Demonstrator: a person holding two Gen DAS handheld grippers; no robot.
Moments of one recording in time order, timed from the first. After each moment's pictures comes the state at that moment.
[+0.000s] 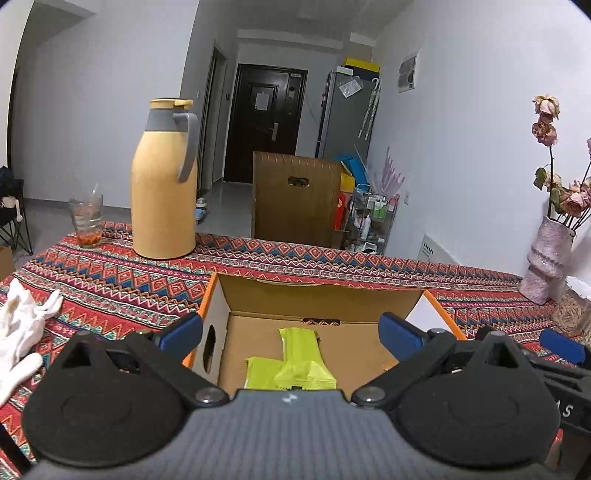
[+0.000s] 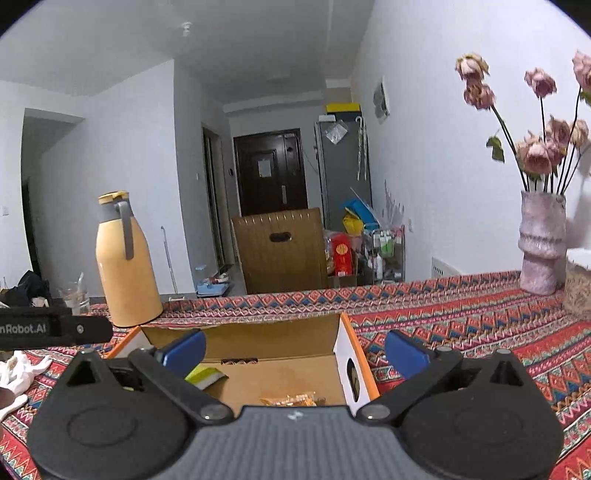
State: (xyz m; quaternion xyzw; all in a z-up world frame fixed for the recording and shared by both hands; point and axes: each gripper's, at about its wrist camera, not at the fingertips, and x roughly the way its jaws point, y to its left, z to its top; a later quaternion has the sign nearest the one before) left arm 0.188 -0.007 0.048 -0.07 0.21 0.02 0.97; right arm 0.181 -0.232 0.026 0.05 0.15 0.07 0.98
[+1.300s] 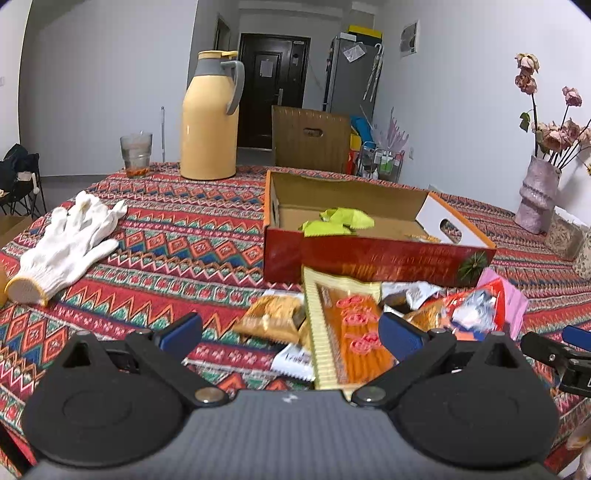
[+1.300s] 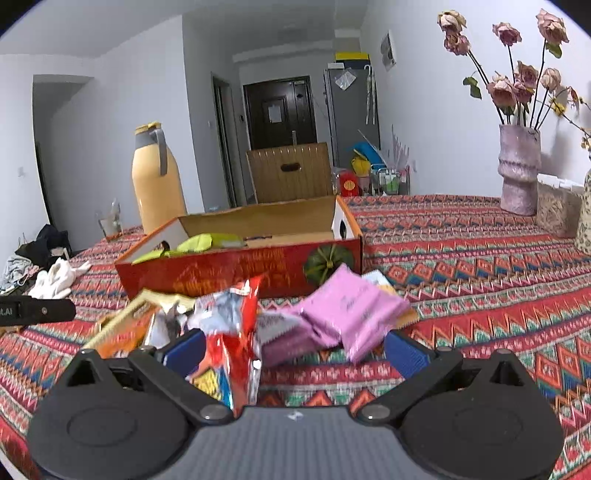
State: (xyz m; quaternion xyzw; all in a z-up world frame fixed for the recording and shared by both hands) left arm 0.037 0.036 -0.015 -0.06 0.27 0.03 0.96; right arm 0.028 -0.251 -0.035 0.04 0.25 0.10 0.96
